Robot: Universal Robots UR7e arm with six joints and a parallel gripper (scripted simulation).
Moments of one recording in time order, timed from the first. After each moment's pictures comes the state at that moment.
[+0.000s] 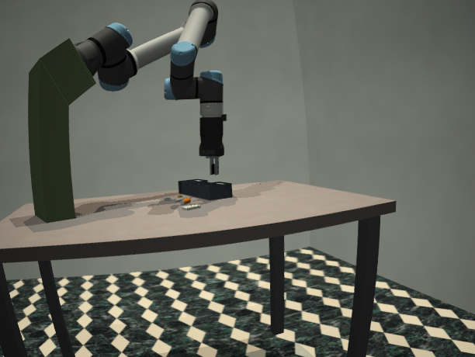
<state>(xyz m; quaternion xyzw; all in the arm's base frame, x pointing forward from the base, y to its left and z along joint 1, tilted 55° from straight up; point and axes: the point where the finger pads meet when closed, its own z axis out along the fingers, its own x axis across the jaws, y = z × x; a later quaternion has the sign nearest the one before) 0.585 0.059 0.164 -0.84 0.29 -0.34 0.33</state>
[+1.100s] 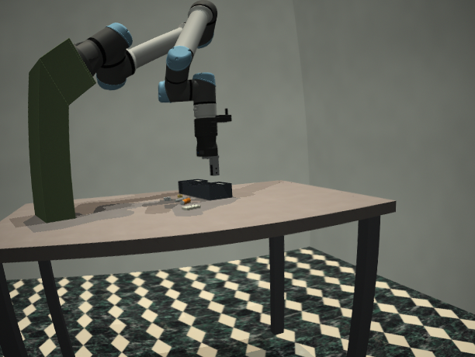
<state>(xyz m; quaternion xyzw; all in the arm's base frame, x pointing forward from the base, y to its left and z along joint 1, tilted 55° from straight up) 0.587 0.060 0.163 -0.68 0.57 -0.23 0.40</state>
